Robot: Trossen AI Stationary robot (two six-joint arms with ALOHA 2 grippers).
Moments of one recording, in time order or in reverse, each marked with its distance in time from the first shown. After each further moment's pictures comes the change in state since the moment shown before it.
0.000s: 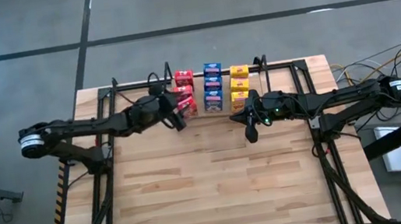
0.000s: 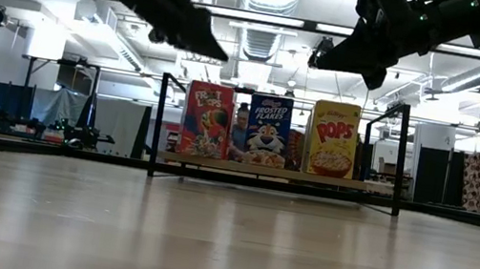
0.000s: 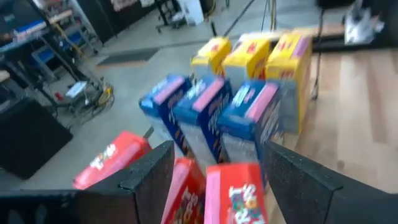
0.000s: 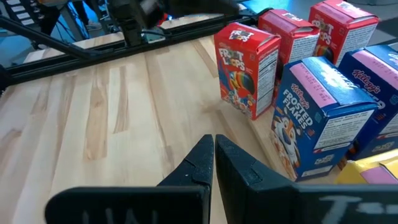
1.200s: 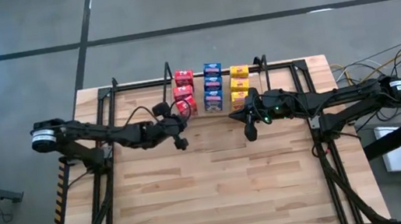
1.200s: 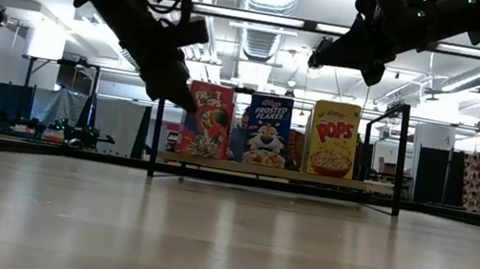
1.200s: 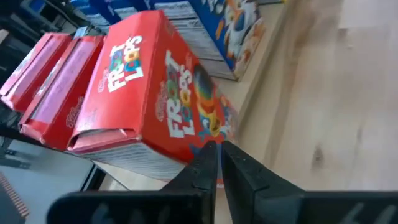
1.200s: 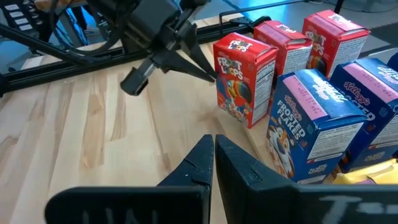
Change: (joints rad) left arm -0.179 0.144 -0.004 -0.259 -0.258 -0.075; right arm -0.011 0.000 0.017 0.003 0.003 -0.009
